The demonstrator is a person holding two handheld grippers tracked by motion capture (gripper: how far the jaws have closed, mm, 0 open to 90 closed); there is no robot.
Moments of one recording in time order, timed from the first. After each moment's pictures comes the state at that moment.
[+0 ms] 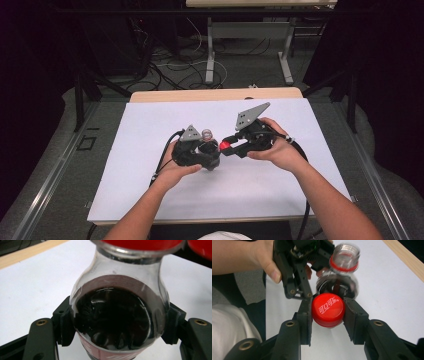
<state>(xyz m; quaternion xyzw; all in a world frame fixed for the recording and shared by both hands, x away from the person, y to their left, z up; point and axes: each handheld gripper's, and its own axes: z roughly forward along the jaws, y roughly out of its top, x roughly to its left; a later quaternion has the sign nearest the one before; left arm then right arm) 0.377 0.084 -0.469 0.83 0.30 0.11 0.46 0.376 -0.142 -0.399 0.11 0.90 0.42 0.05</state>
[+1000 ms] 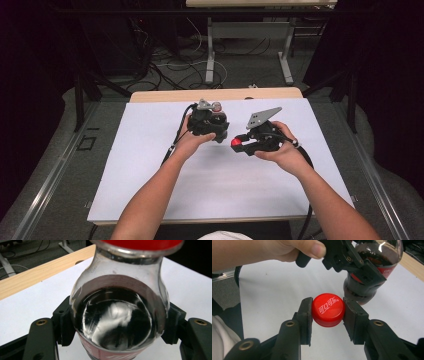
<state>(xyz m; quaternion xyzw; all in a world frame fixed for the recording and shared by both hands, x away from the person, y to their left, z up) 0.464 0.046 -0.470 0.81 0.34 0.13 0.45 0.384 -0.169 -0.425 0.20 0.88 0.42 0.09</state>
